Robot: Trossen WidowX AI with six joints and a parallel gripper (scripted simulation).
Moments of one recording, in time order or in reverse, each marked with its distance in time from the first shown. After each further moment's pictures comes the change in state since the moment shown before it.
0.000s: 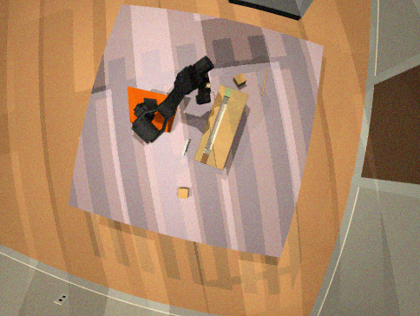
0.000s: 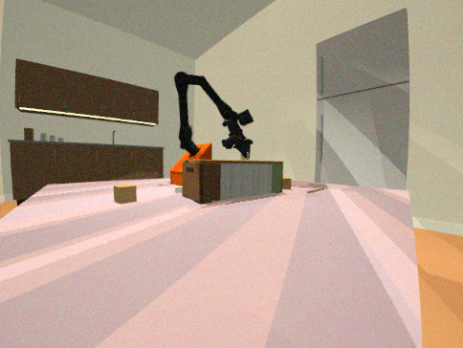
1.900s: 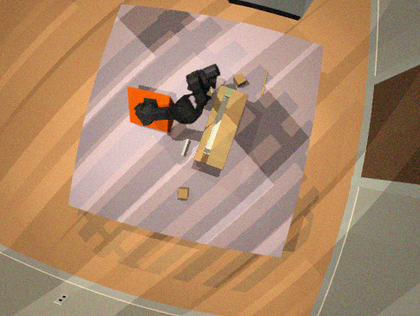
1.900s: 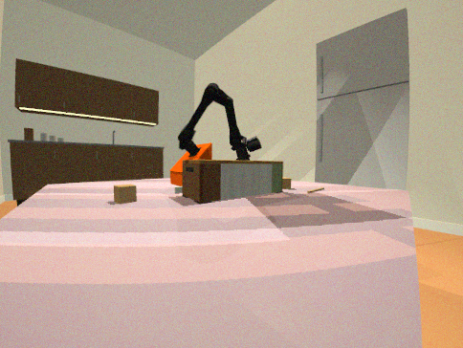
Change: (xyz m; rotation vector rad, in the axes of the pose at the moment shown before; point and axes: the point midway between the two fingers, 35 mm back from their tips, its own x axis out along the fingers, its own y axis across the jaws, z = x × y) arm 0.122 -0.011 0.041 0.411 -0.036 0.201
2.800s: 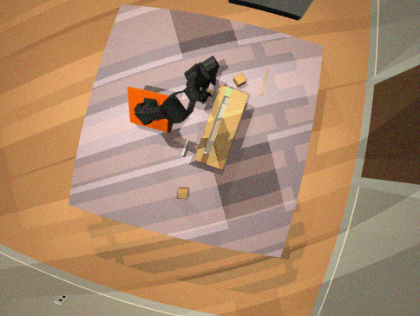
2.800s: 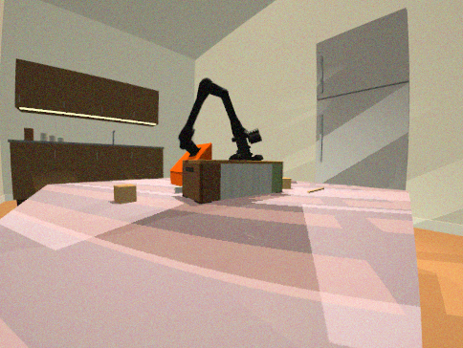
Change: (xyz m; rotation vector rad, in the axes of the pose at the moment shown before) arm -0.042 -0.004 -0.016 0.003 0.001 -0.004
